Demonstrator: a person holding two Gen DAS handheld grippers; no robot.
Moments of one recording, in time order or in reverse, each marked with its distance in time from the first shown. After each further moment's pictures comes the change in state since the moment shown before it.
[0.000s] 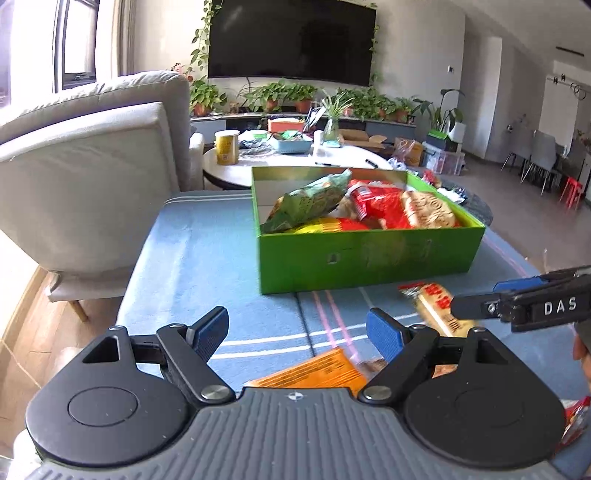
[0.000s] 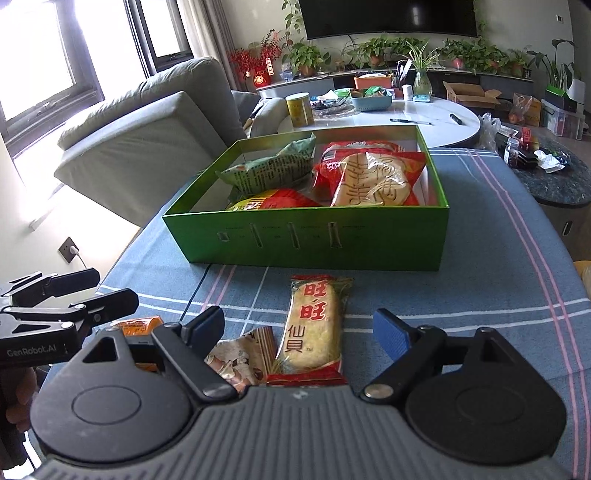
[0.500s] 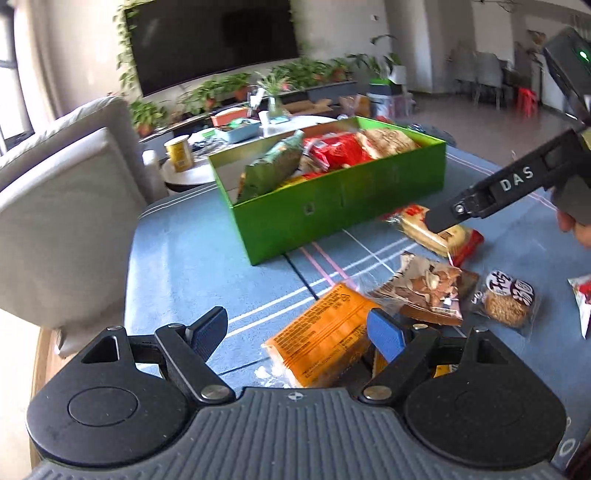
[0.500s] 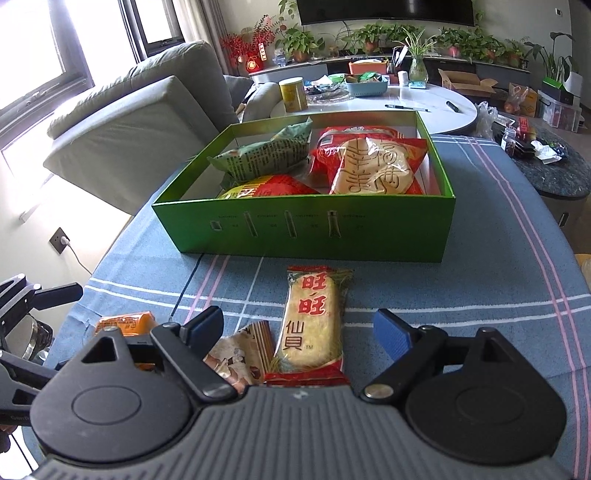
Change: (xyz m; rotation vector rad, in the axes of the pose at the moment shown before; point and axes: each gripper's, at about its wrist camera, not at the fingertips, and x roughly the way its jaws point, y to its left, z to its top) left arm -0.002 -0.004 -0.022 0.322 0.060 -0.081; right arm 0.010 0.005 0.002 0.002 0.055 -0.033
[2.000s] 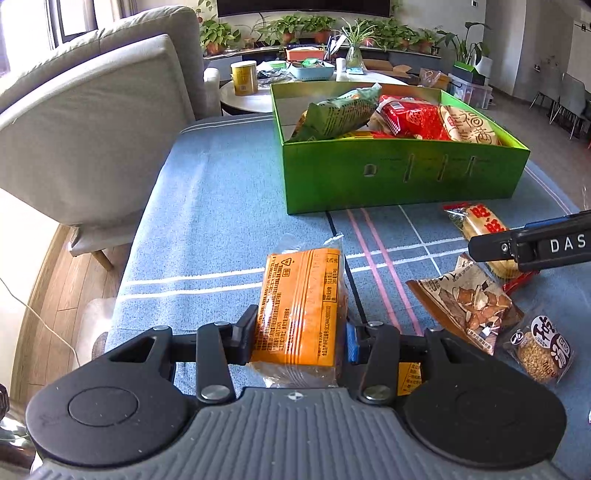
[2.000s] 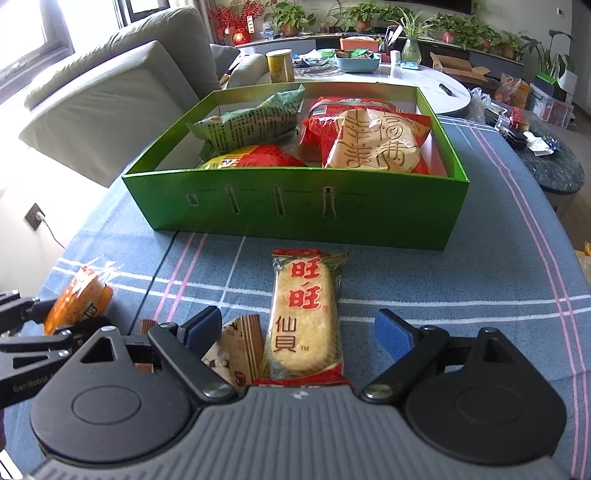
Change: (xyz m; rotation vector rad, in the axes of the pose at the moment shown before) left arm 0.031 0.010 0.006 -0.304 0.189 0.134; right arm 0.026 0.006 0.004 -0.014 0.082 -0.079
